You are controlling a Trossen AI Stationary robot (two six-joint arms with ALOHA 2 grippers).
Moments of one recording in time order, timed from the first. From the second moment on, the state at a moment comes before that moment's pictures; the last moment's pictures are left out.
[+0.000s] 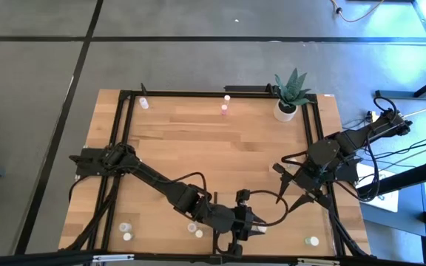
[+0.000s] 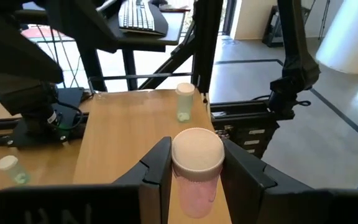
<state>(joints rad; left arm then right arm) -0.50 2.14 2.08 -0.25 -0.31 -0.17 0.46 0.98 0.97 -0.33 -0.44 -0.12</state>
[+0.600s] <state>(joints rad) -0.47 2.18 2.08 -0.21 -0.26 -0.15 0.46 0.98 0.97 -0.34 -0.44 -0.12</state>
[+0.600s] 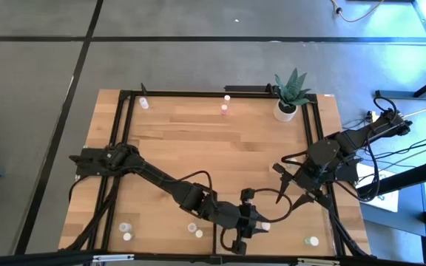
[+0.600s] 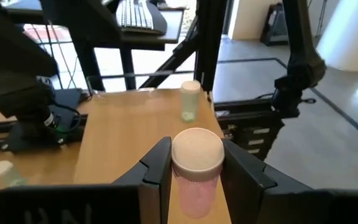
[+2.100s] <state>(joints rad) -0.58 2.21 2.08 -0.27 -0.34 -0.28 0.46 0.98 0.97 -0.37 -0.44 -0.11</state>
